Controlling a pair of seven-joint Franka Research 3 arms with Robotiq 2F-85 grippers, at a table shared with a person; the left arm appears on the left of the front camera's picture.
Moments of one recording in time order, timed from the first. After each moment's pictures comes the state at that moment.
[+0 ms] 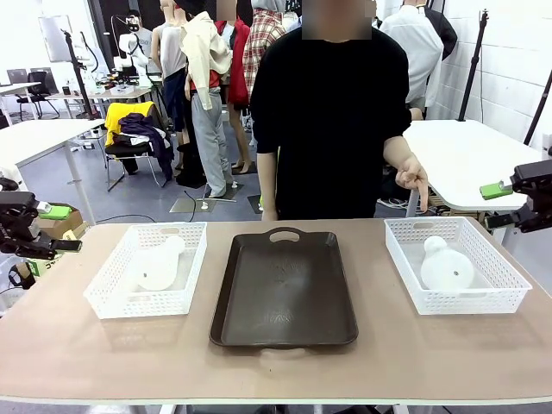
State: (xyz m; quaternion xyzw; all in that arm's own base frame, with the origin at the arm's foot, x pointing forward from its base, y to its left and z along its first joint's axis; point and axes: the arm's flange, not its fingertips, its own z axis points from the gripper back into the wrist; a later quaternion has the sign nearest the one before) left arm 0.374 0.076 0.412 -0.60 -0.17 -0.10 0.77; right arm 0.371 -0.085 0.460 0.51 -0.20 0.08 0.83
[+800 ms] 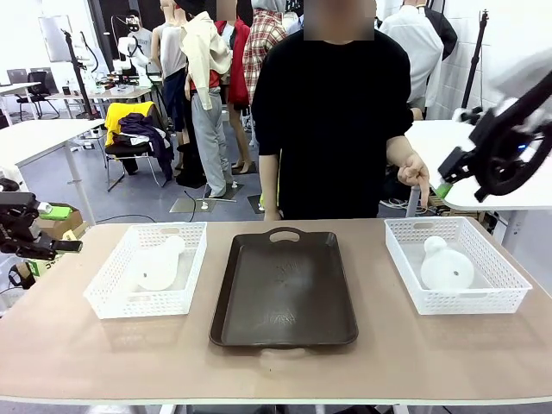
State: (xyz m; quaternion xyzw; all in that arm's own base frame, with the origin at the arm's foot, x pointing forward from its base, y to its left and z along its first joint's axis) left arm 0.374 0.076 0.411 -0.60 -0.17 -0.10 0.77; right arm 0.518 0.007 0.487 0.09 -0.11 0.07 0.99
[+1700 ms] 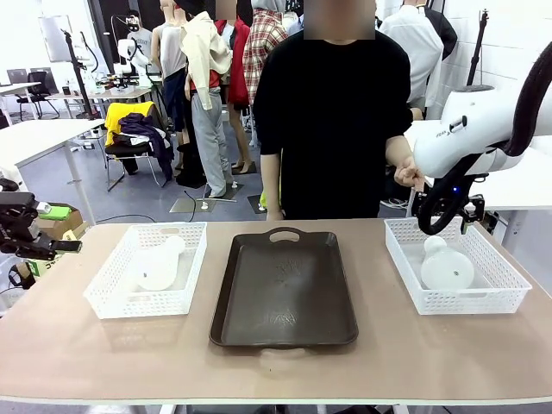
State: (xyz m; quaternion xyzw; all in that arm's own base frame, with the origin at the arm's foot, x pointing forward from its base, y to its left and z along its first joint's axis) left arm 0.374 0.076 0.411 -0.60 -0.17 -0.10 0.77; right arm 0.616 0.017 0.370 -0.02 -0.07 -0.14 0.99
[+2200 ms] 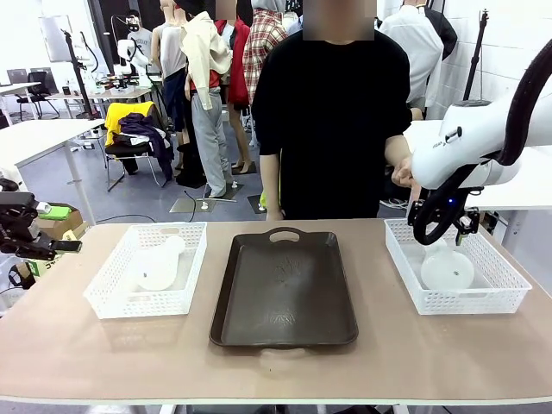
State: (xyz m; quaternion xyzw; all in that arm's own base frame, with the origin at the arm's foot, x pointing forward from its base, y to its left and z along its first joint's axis) left arm 0.374 0.077 0.411 -0.60 -0.17 -0.10 0.77; right arm 0.612 0.023 0.344 0.00 -0.06 -0.15 0.99
